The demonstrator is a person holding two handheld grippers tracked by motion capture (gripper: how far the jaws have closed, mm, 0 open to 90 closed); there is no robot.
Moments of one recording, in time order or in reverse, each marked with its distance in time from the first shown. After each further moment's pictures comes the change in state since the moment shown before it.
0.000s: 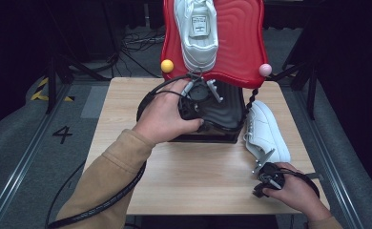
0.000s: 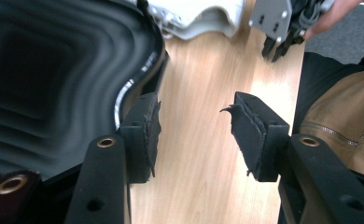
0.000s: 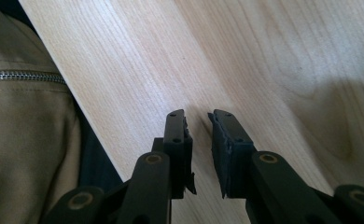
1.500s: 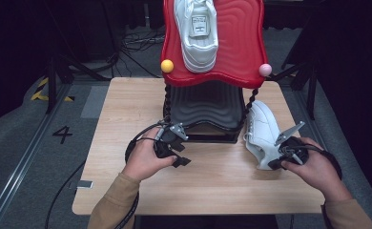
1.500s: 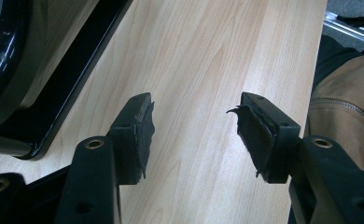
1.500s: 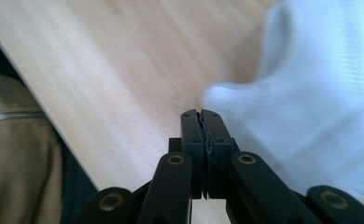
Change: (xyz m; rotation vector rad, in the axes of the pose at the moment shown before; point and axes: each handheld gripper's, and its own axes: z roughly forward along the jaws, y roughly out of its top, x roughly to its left) left arm -0.005 -0.122 0.097 -0.078 -0.114 -0.187; right arm -0.041 -0.003 -0.084 -0.150 -0.111 0.095
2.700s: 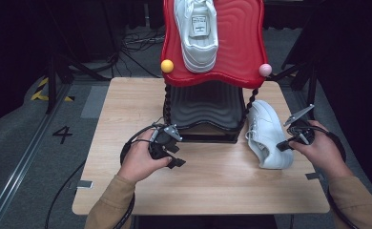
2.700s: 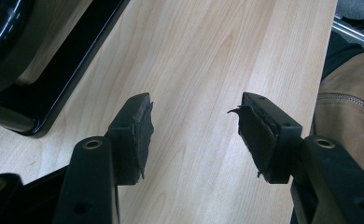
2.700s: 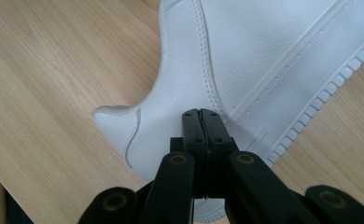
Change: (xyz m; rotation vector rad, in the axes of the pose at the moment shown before) left arm 0.005 -0.014 0.000 0.007 0.009 -0.039; right arm -0.064 0.002 -0.005 -0.021 -0.065 0.083
